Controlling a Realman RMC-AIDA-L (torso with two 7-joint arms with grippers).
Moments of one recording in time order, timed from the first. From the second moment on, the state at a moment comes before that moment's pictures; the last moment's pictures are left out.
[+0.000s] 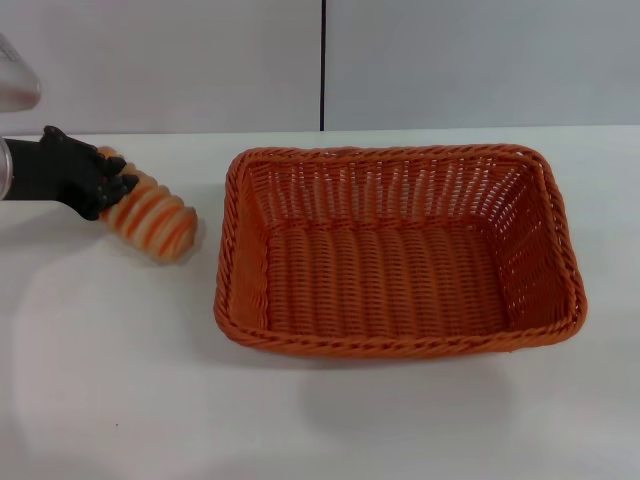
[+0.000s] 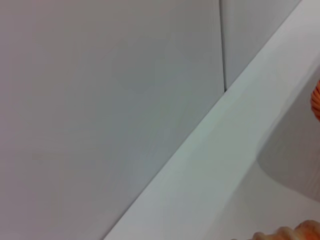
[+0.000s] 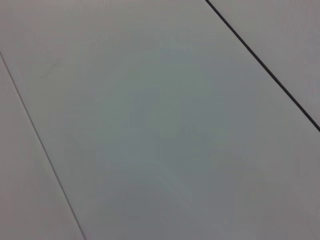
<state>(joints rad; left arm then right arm) -0.40 -2.06 1.08 1.20 2.37 1.17 -1.79 0.20 2.04 -0.38 -0.62 -1.27 -1.75 1.53</state>
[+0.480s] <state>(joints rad) -0.38 -2.06 1.08 1.27 2.37 1.18 -1.81 0.20 2.04 -0.39 -0.62 -1.27 -1.75 1.53</state>
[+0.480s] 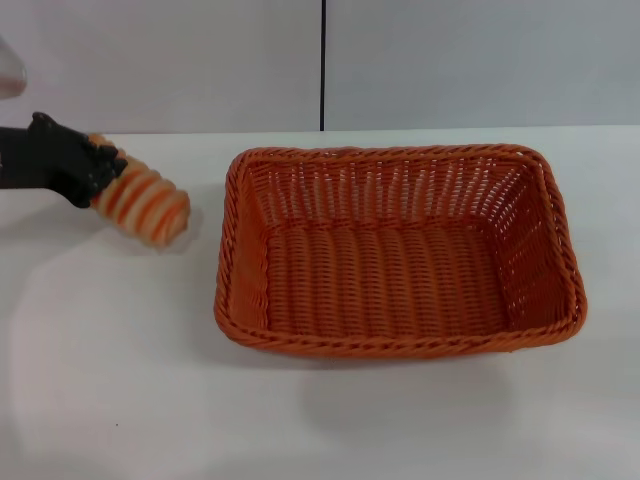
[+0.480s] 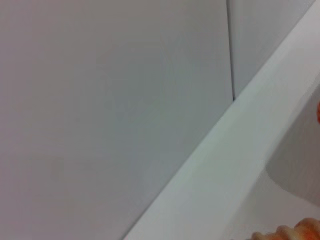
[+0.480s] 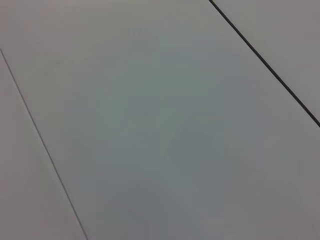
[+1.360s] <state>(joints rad) -0.45 -2.06 0.91 1.49 2.10 1.53 -1.86 0.20 2.05 -0.38 -0.62 -1.27 -1.78 1.53</state>
